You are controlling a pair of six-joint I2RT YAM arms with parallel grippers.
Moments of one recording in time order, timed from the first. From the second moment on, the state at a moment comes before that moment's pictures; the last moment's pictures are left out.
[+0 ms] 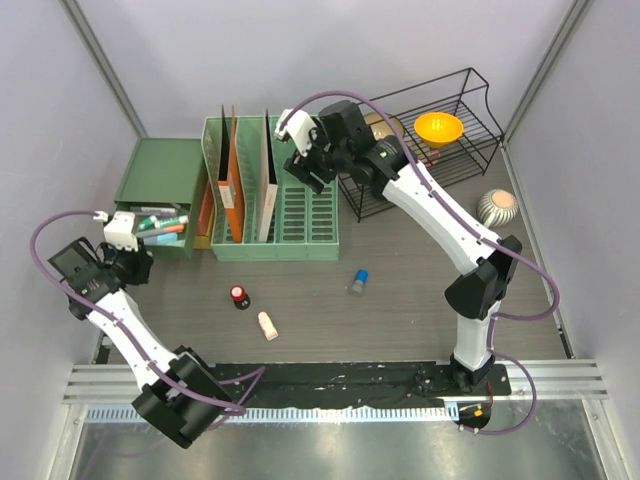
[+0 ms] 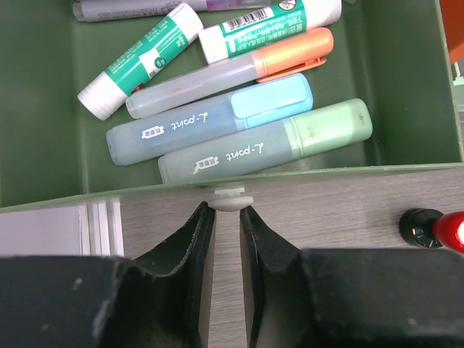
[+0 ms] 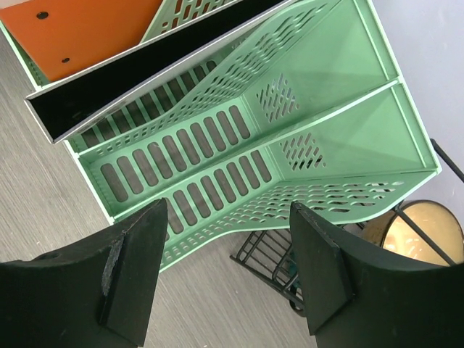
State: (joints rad) left arm 0.81 0.92 0.81 -0.66 0.74 0.65; right arm 0.73 1.89 2.12 -0.78 -0.07 -0.48
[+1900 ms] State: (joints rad) left arm 0.66 1.08 0.91 -0.40 0.69 0.41; right arm 0.72 1.82 1.99 -0.77 -0.03 -0.49
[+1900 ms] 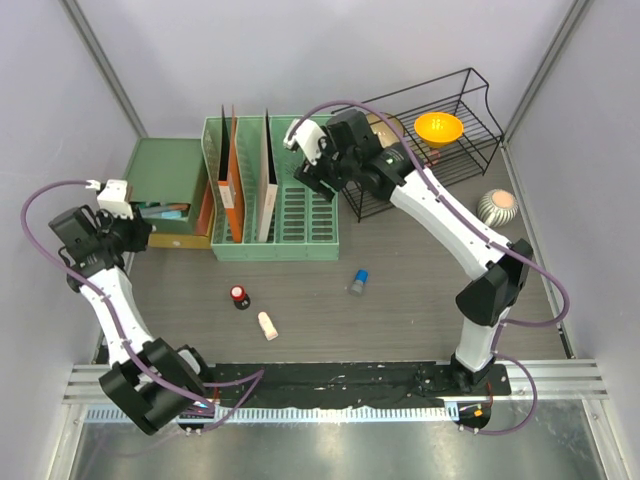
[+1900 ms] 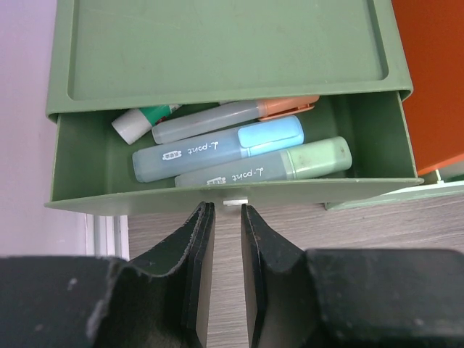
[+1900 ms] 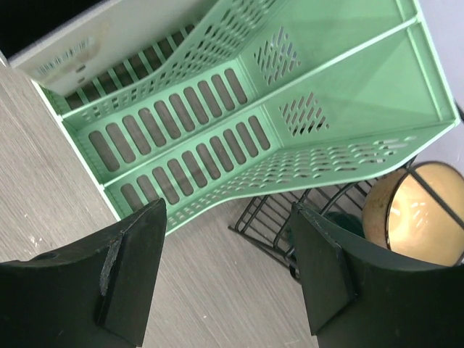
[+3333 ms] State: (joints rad) left arm 0.50 1.20 0.95 -0.30 0.57 0.32; right arm 0.69 1.72 1.84 -0.74 0.04 -0.50
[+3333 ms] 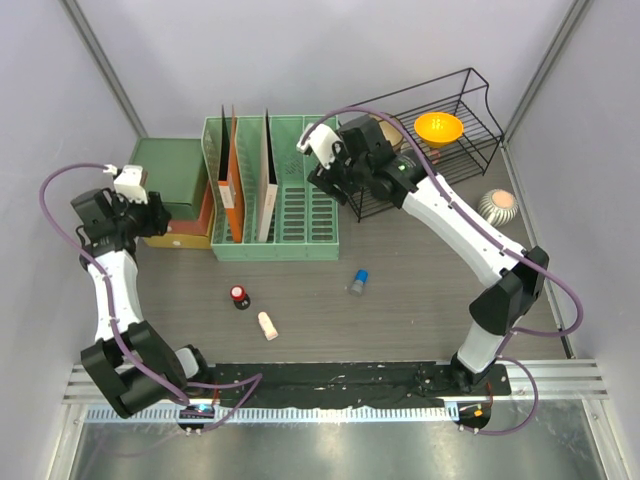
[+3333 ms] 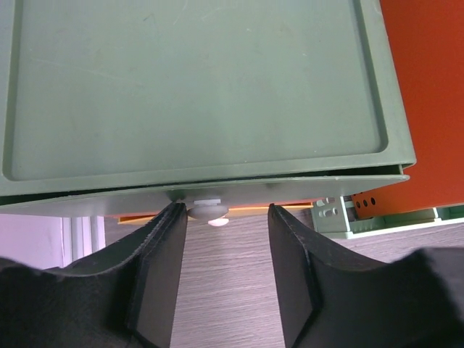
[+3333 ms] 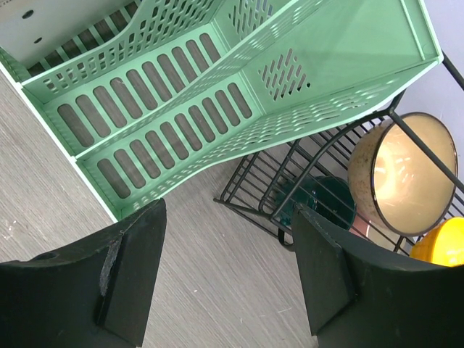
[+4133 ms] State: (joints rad) left arm 0.48 1.07 0.95 -0.32 0.54 0.34; right arm 0.69 1.67 1.77 -0.73 0.04 -0.50
